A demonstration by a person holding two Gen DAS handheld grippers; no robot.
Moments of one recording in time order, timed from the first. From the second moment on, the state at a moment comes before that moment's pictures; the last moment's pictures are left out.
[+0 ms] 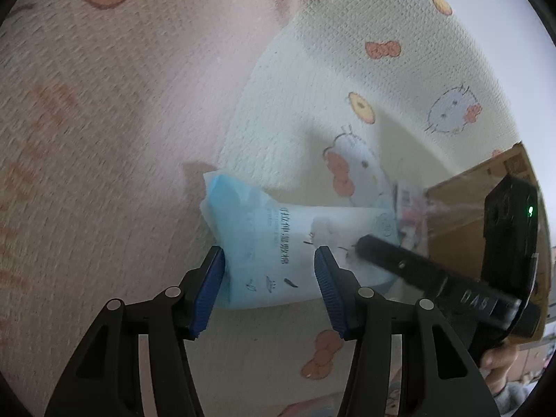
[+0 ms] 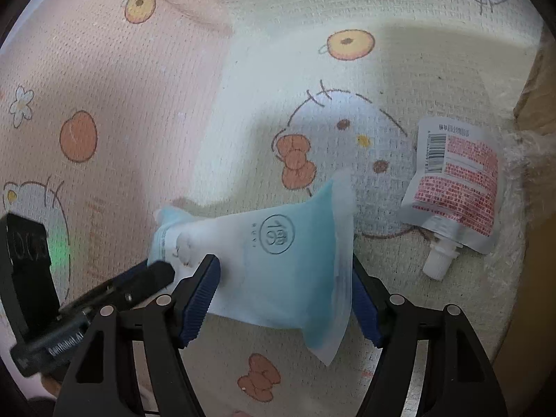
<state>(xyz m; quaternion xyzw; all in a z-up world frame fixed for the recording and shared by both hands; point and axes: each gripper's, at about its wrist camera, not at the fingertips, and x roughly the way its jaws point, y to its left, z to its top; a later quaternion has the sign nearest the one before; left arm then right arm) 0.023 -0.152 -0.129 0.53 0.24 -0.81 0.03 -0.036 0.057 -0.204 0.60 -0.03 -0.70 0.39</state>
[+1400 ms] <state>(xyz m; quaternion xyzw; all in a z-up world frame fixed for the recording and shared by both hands) 0.040 -0.145 -0.001 0.41 0.23 -0.88 0.02 -0.002 0.043 -0.073 0.50 0.03 -0.73 0.46</state>
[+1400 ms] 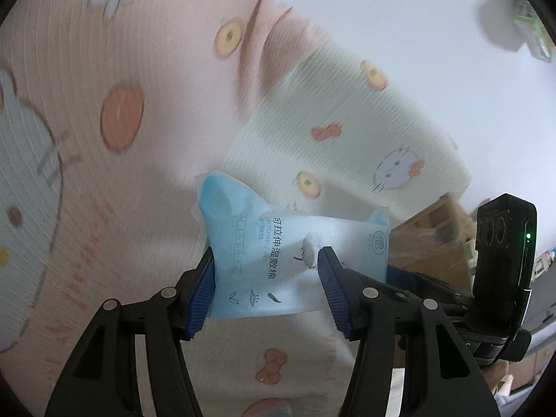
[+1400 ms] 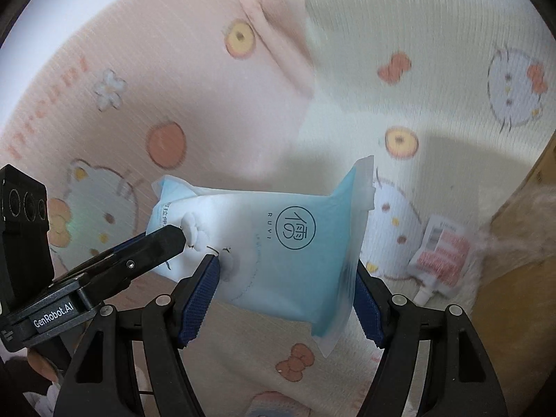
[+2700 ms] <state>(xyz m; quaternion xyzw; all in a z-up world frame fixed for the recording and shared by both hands) -0.022 0.094 0.079 0.37 0.06 -0.91 -0.17 -0.055 0.278 0.009 0.45 -0.06 -0.84 0.31</state>
